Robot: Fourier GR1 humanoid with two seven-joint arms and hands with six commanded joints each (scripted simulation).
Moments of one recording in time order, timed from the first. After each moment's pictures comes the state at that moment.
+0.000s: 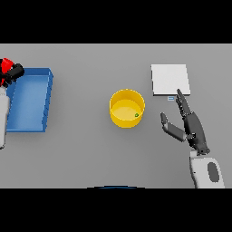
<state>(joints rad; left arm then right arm) -0.62 0.44 0.12 -1.04 -0.53 -0.06 0.61 0.02 -0.12 0.07 -1.60 0.13 0.06 -0.10</state>
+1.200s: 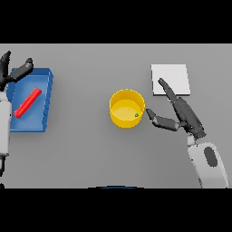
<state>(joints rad) -0.54 0.37 0.19 -1.25 -0.54 -0.26 0.57 -0.16 -0.23 0.17 -1.57 0.28 0.15 -0.07</state>
